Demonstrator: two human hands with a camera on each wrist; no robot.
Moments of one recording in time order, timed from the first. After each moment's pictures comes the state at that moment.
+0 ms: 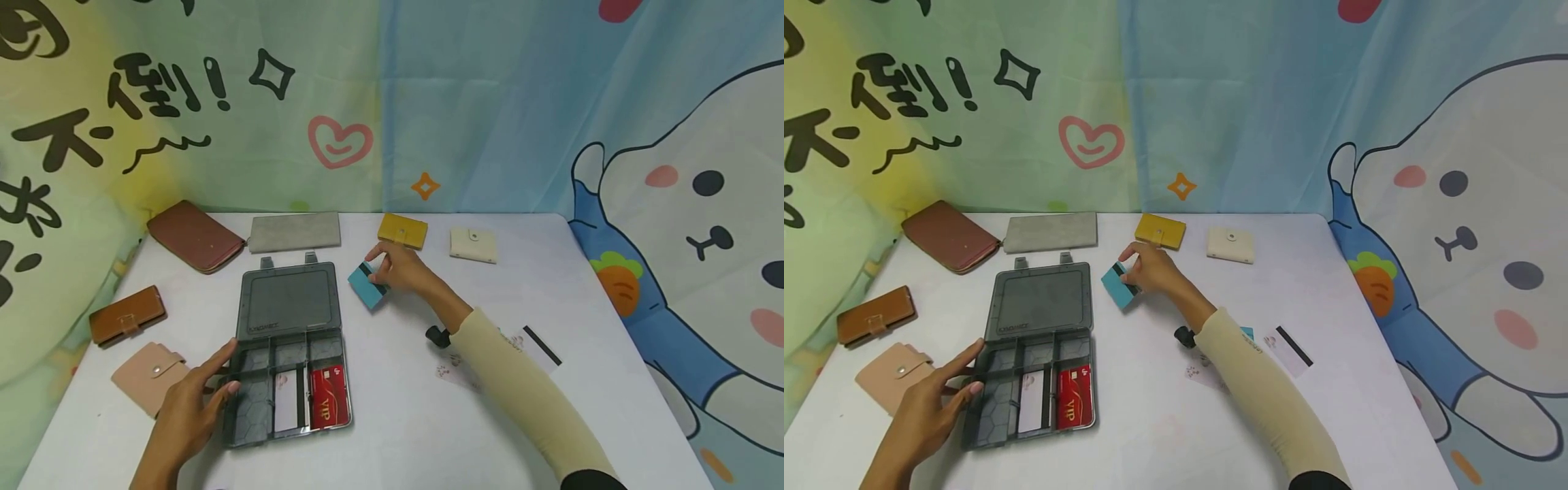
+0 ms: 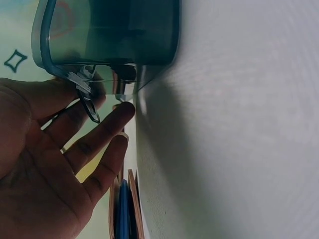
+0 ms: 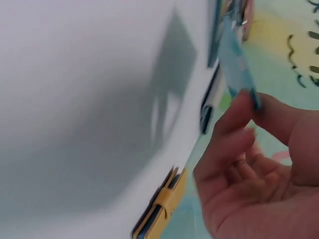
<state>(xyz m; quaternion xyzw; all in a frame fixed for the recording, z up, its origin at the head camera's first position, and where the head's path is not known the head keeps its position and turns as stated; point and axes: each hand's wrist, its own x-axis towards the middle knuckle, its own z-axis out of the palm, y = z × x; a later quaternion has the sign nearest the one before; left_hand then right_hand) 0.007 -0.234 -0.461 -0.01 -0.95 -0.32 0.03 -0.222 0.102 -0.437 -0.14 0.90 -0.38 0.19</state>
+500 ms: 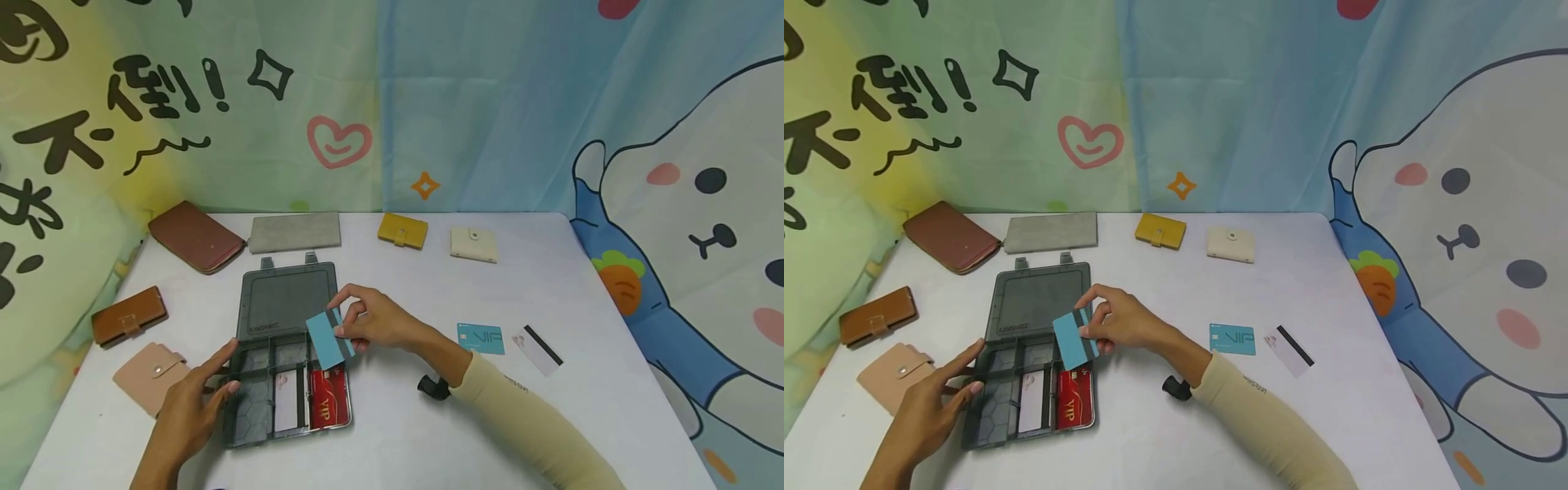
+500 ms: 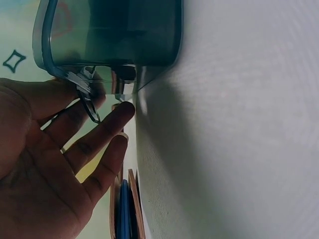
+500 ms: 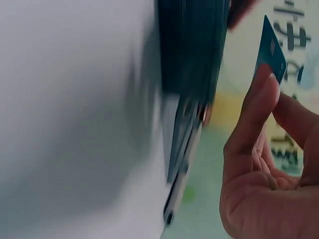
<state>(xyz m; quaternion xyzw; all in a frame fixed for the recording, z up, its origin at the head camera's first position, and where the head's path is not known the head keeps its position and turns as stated) 0.007 -0.234 -0.461 -0.02 -0.95 -0.32 0.04 -0.140 0.073 -0.435 -0.23 0.73 -0.56 0.31</state>
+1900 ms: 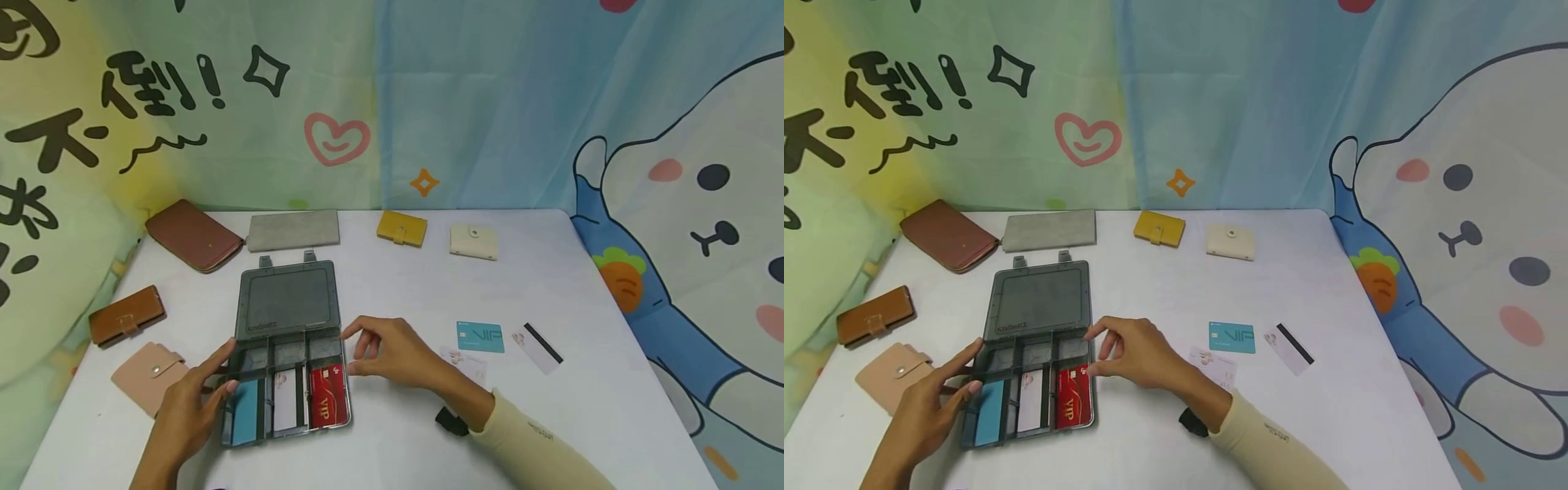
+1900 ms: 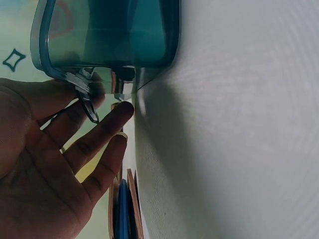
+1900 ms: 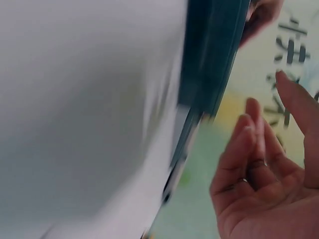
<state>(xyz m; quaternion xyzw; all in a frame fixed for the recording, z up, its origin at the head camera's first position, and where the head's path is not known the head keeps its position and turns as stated) 0.008 -0.233 -0.462 -0.01 -0.95 -0.31 0.04 -0.086 0.096 -0.435 -0.27 0.84 -0.43 0.18</state>
